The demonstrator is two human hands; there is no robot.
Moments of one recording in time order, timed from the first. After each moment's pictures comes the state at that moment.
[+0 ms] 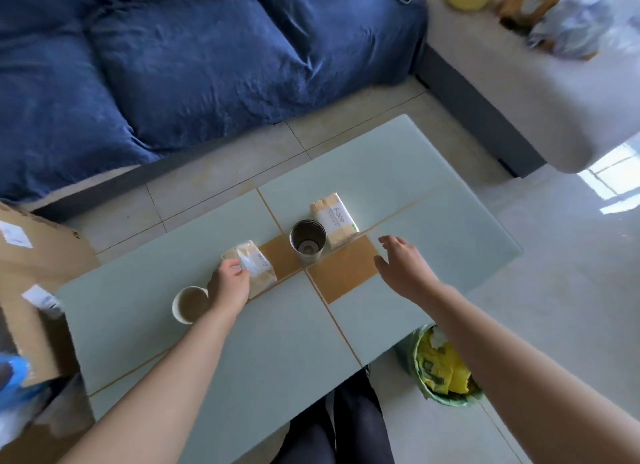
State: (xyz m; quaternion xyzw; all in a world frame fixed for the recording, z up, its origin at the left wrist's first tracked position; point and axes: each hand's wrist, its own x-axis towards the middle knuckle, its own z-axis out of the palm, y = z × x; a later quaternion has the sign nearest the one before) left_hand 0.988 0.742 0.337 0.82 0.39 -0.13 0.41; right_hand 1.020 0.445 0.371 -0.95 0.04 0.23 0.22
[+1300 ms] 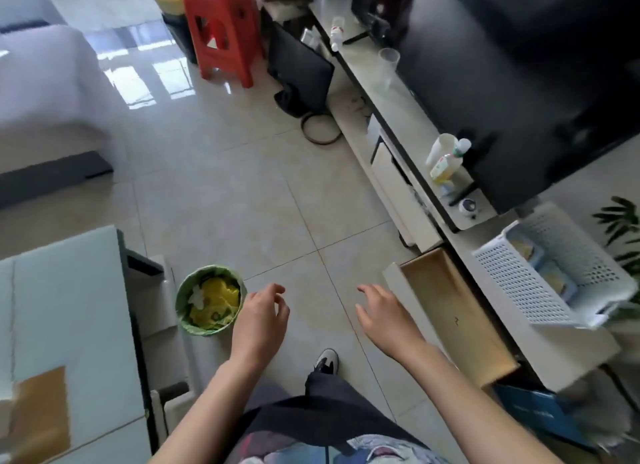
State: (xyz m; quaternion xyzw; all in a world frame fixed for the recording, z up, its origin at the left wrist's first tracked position) left_hand 0.543 0.273 0.455 0.77 -0.53 -0.27 0.20; right_hand 0.321 0.228 0.462 -0.71 0.62 0.03 0.33
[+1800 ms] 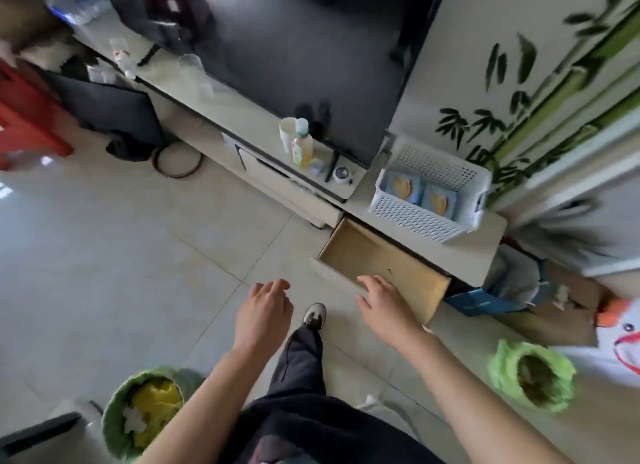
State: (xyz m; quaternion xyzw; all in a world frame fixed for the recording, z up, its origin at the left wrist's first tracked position) left_hand 0.360 0.136 0.439 0.56 -0.79 -0.25 0.05; right_hand 0.149 0.215 0.456 -0.50 0.80 -0.09 0.33
